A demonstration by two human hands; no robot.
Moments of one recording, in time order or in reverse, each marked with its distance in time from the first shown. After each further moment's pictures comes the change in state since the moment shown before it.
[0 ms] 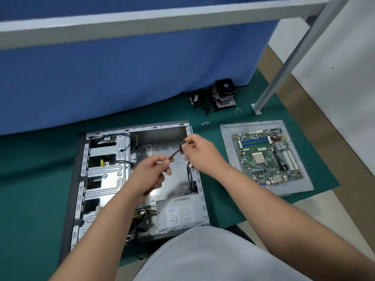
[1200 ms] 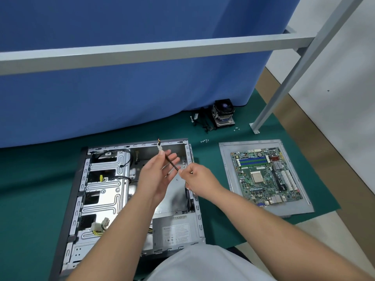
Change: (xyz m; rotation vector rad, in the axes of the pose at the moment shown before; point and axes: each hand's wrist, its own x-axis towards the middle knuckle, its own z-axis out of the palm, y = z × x) left_hand 0.027 0.020 0.045 -0.678 0.142 0.134; right_hand -0.006 0.024 0.003 -0.096 -0.082 0.067
